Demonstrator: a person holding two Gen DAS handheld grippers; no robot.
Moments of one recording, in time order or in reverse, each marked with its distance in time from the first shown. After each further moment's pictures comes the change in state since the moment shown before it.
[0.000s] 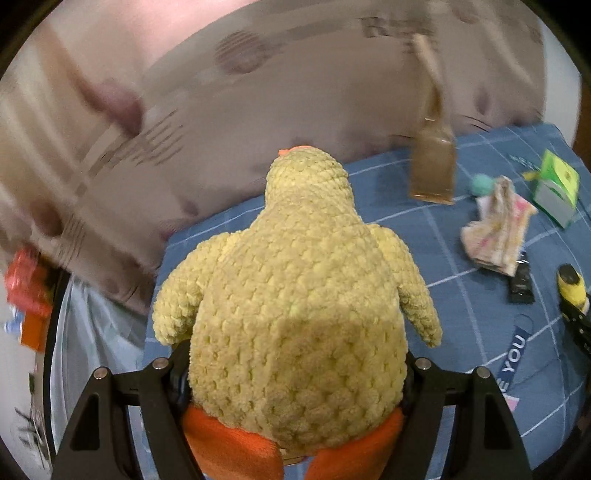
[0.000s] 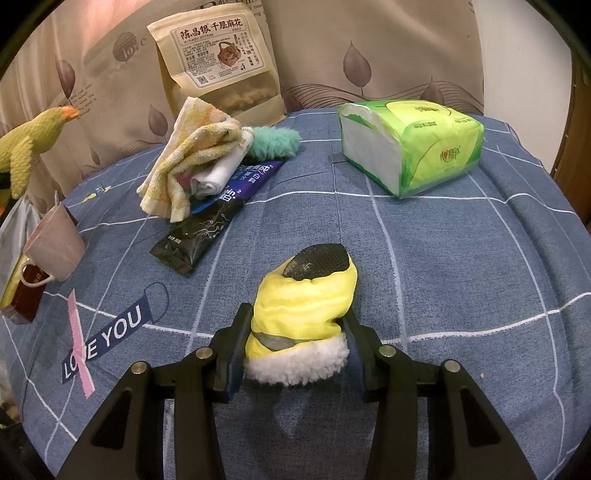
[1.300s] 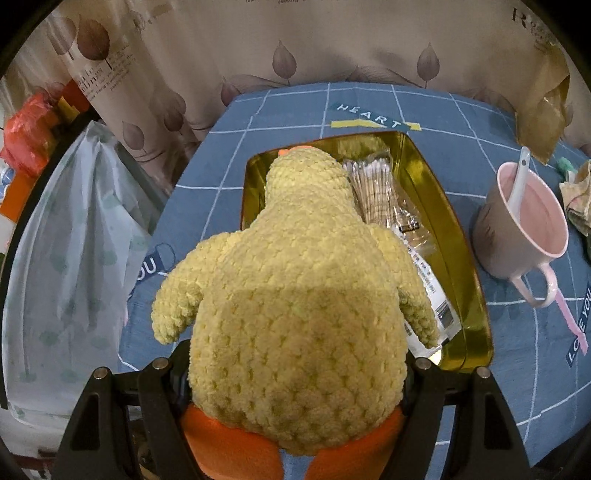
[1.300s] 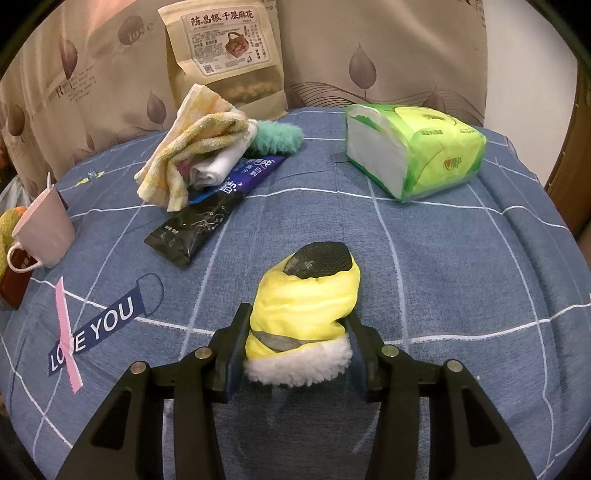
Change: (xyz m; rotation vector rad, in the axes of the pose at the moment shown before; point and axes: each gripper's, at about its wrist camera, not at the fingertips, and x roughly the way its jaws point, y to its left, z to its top) left arm 0.089 0.133 -0.156 -0.275 0.217 -0.038; right arm 0.002 0.009 -0.001 -0.051 0.012 -0.062
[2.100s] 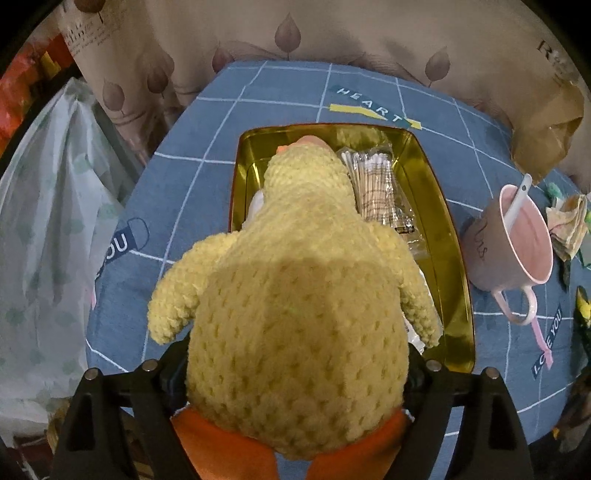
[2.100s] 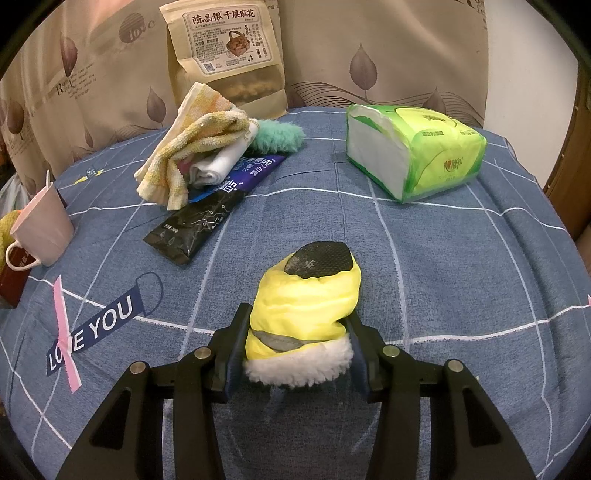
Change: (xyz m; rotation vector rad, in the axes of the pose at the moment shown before) left arm 0.015 0.025 0.018 -0.087 0.126 -0.160; right arm 0.000 0.002 0.001 -0.003 0.002 -0.009
